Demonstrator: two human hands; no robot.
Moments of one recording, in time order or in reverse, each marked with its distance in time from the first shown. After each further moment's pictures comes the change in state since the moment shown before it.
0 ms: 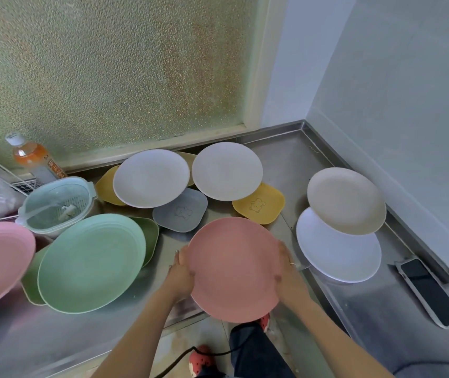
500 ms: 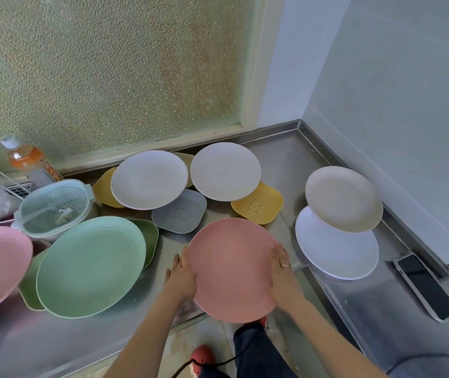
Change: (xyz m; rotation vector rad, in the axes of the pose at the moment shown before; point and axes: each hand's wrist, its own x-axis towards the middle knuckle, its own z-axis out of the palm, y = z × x) left_hand -0.001 0.001 0.006 0.207 0.041 -0.002; right_hand -0.001 -0.006 0.013 -0.208 -0.055 0.018
